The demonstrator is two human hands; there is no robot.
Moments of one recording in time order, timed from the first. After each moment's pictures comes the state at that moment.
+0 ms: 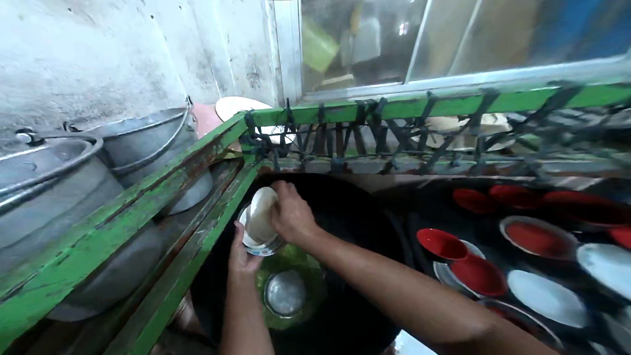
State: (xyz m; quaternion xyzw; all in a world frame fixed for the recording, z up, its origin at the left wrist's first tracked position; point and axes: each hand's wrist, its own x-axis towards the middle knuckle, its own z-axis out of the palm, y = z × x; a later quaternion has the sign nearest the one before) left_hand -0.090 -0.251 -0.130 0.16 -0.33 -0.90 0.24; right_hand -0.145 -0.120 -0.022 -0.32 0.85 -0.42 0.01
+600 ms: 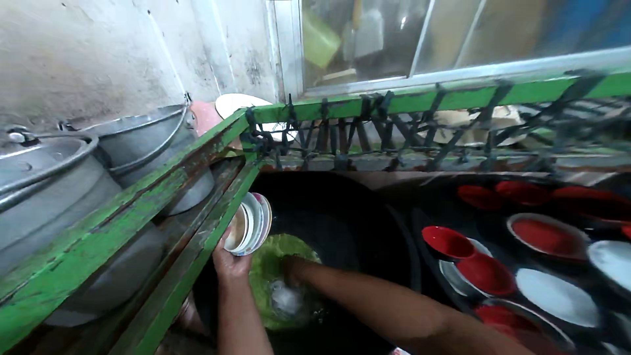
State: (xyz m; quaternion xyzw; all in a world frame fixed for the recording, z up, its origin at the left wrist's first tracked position) left_hand -0.080 -0.272 -0.128 0.14 -0.22 -0.90 0.35; right_hand -0.138 -0.131 -0.143 -0.40 0.84 -0.07 0.36
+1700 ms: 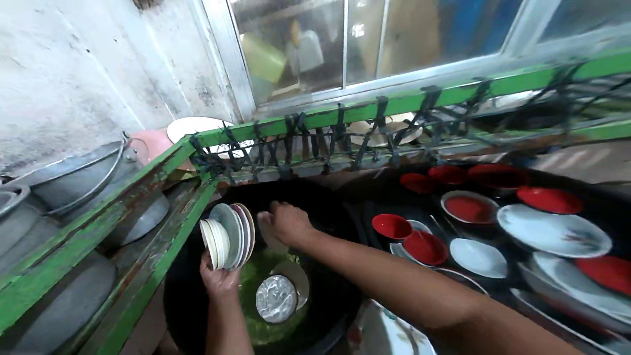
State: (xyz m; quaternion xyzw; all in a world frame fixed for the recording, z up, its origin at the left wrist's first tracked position) left_hand -0.086 -0.235 -0.141 0.09 -0.19 -0.93 0.29; right_hand -0.166 -0.054 -0.037 -0.26 0.91 -0.33 0.07
